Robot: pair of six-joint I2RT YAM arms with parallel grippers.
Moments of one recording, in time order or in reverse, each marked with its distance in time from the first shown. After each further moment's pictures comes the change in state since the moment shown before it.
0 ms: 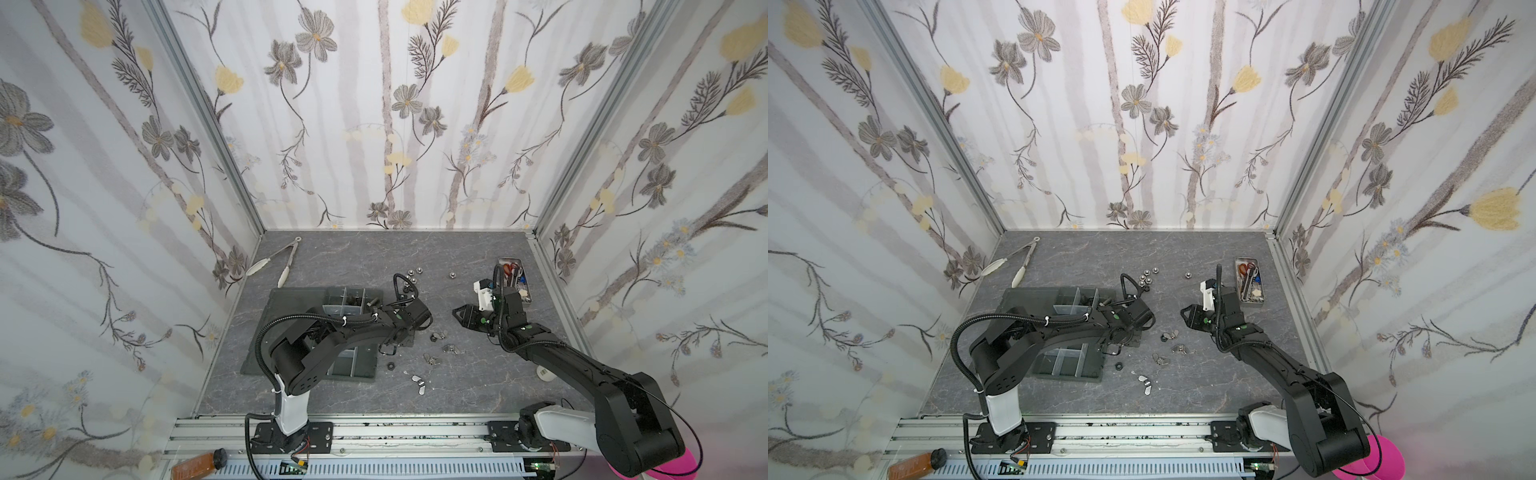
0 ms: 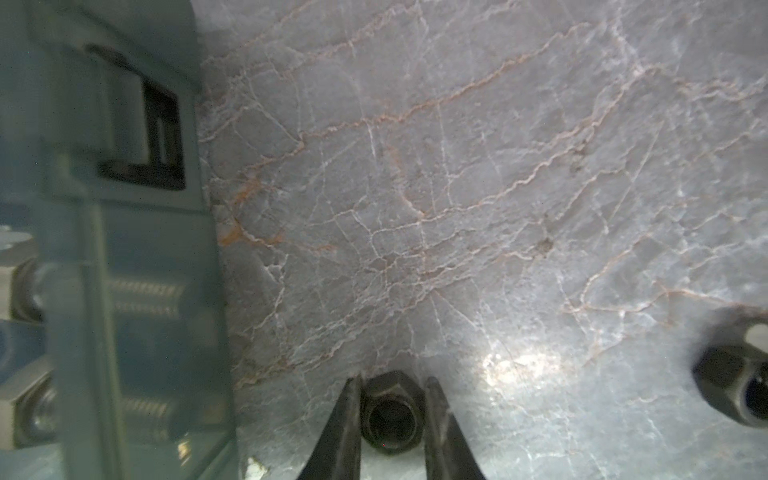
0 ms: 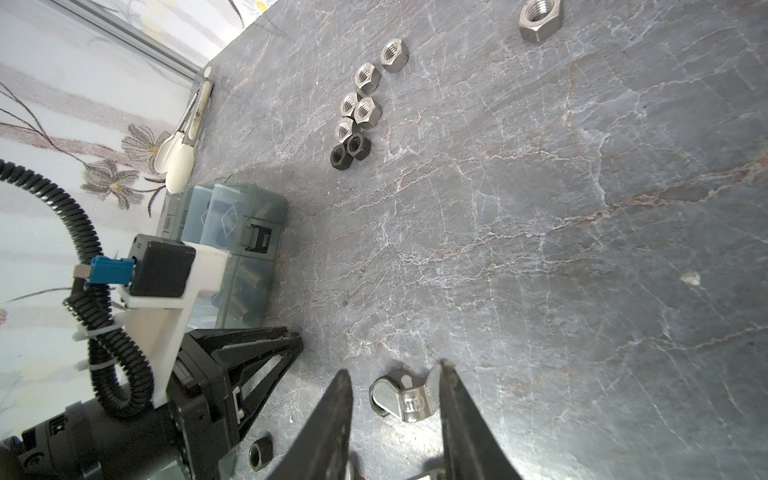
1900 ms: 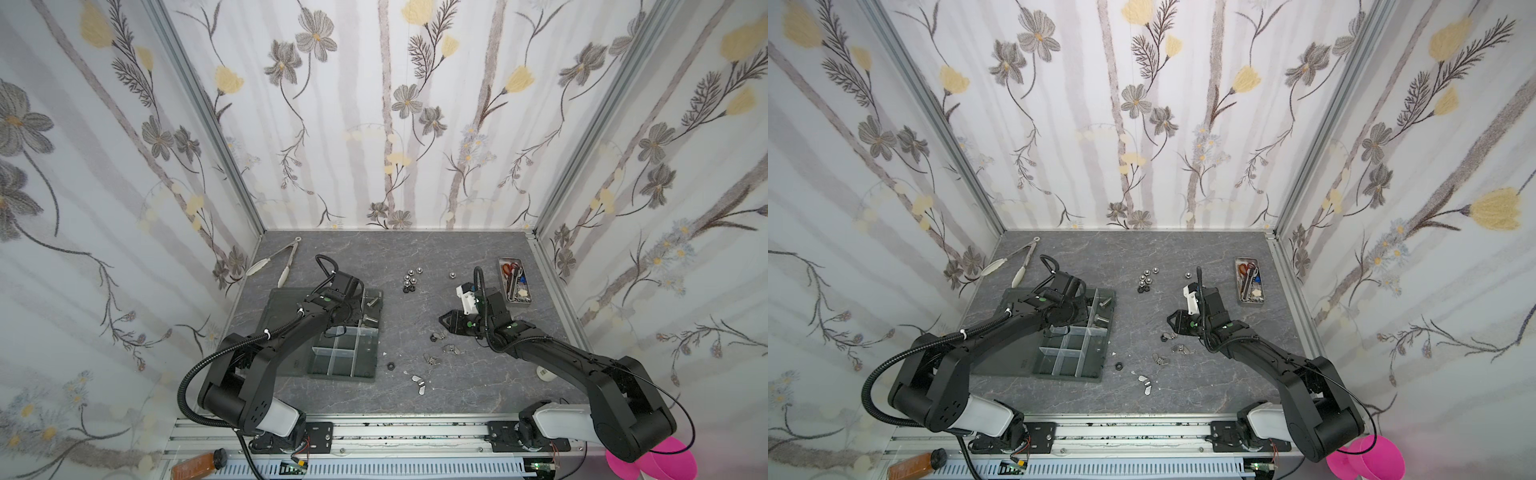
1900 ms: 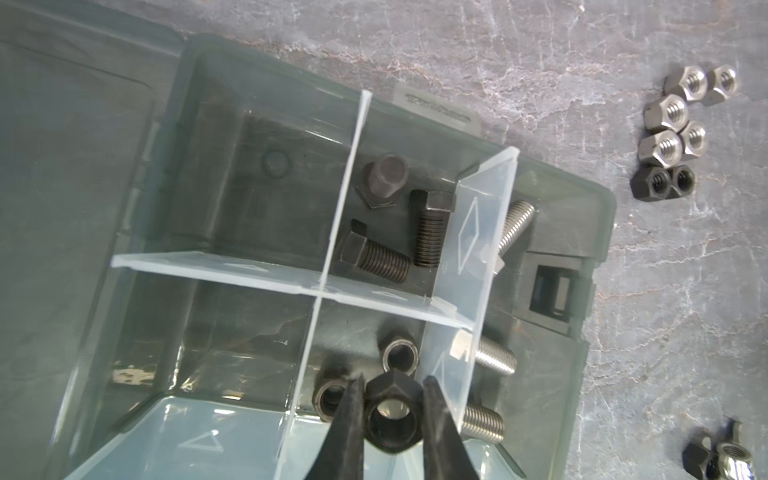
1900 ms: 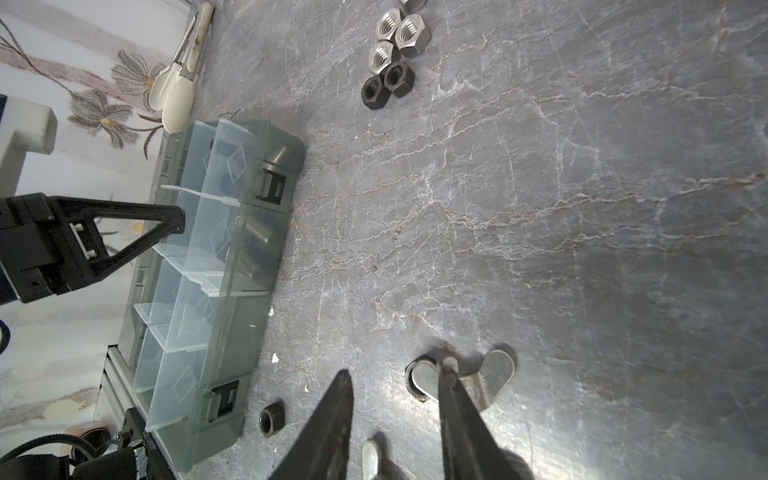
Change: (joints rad) left arm 0.488 -0.391 -0.253 0.073 0.185 0.075; right arm 0.139 0.079 0.035 -0.018 0.019 0.004
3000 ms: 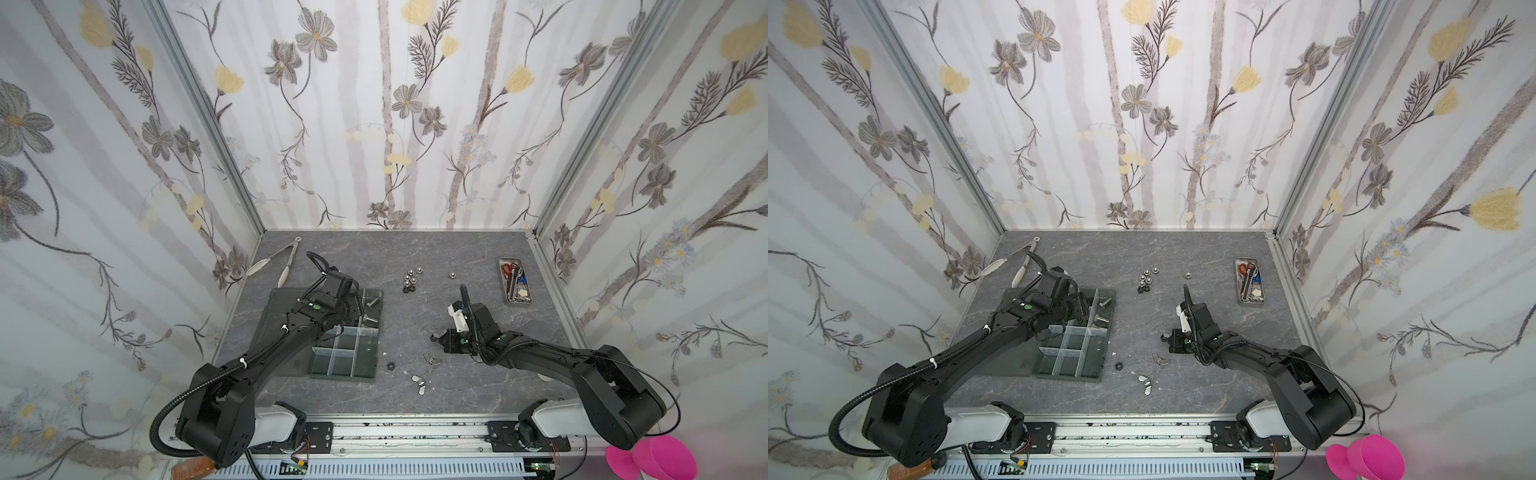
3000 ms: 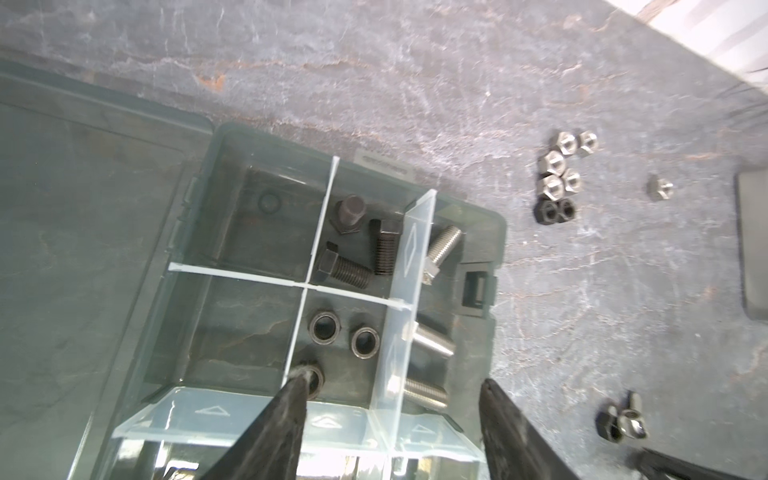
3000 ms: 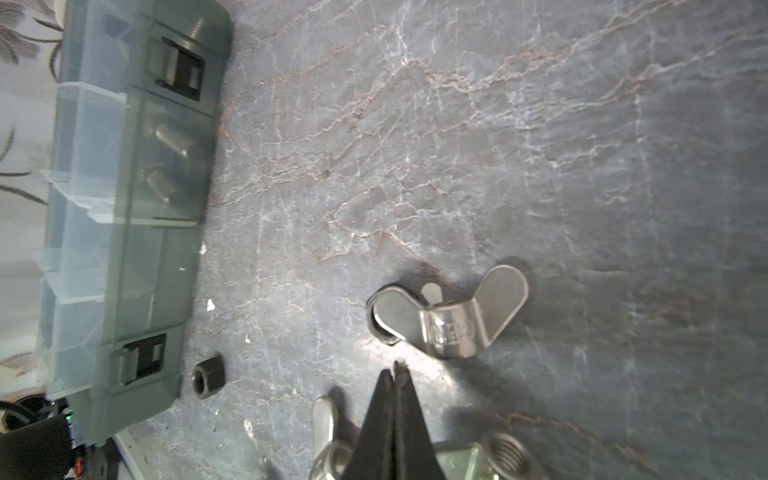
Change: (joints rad) left arm -0.024 -0.198 -0.027 0.012 0.002 -0.005; right arm 0.104 0.089 -0.094 0.047 0.054 0.022
